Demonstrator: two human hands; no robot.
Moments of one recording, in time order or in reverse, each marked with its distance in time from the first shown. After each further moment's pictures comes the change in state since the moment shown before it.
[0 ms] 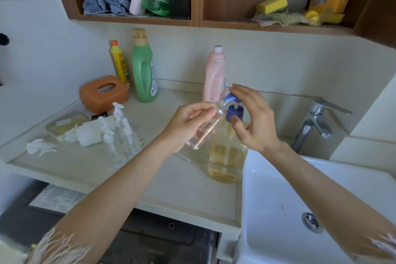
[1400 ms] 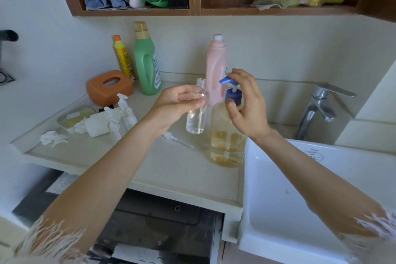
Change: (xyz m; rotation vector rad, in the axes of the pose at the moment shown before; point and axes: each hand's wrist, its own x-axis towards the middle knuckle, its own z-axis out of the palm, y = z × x) left_hand -0.006 0.006 -0.024 0.140 0.060 -0.005; right_hand -0.007 -0.011 0.012 0.141 0.109 0.073
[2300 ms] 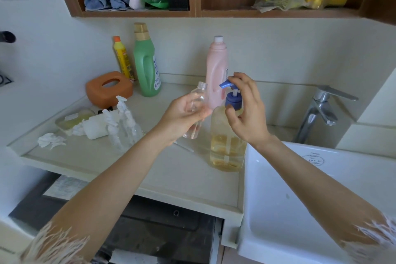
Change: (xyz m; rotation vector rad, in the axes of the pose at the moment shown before) left_hand -0.003 -0.015 0.018 -0.032 -0.012 0.040; right_hand -0.004 0.007 0.003 -0.018 -0.037 0.038
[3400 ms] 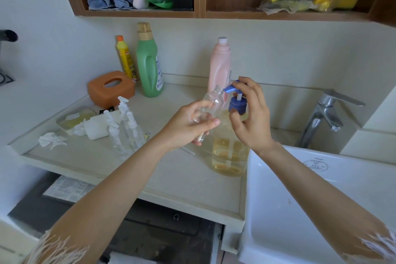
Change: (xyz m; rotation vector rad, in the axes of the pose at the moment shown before) left_hand -0.005 0.003 0.002 0.162 -0.059 -0.085; right_hand 0.000 0.000 0.002 0.012 0.034 0.027
